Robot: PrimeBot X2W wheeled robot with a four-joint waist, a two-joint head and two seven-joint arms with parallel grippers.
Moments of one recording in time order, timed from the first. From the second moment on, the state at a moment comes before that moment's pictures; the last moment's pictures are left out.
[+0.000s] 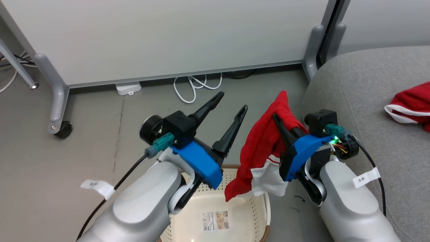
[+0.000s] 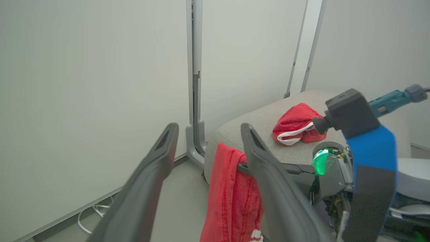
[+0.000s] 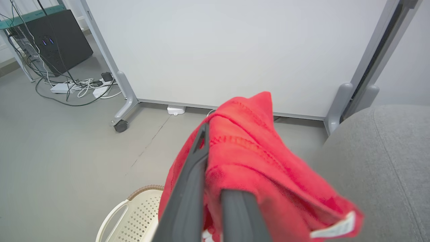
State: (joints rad) left arm -0.72 0.18 -0.93 0.48 -0.71 -0.07 -0.26; right arm -0.61 -0.05 0.28 0.77 0.25 0.13 -0.10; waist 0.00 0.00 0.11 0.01
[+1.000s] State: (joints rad) left arm -0.21 0.21 -0.42 0.25 -0.39 -0.09 -0.26; right arm -0.55 -0.05 0.23 0.60 0.21 0.13 -0.04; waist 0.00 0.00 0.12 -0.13
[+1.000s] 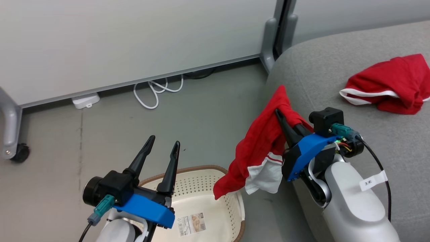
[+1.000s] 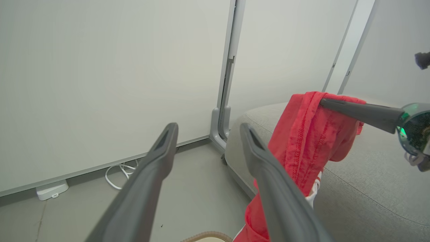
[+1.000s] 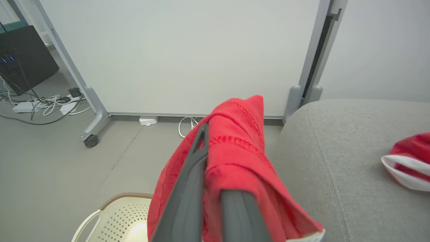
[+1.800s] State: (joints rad) left arm -0.21 0.19 -0.38 0.28 -0.32 -0.12 -0.26; right arm -0.49 -0.05 0.22 0.53 0.23 0.13 -0.03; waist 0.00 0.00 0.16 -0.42
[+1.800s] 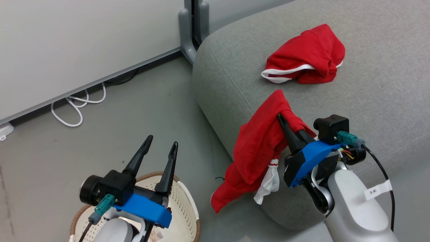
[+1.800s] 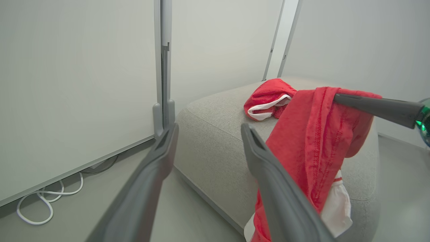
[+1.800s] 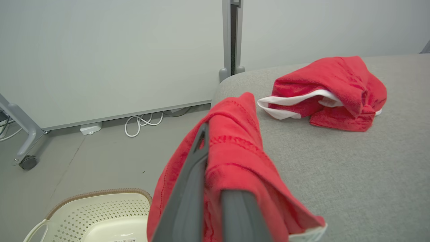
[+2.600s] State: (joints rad) left arm -0.23 0.21 -0.37 0.26 -0.31 -0.13 -0.26; right arm -0.60 -0.05 0.13 0.53 0.26 0.13 -0.07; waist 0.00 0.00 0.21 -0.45
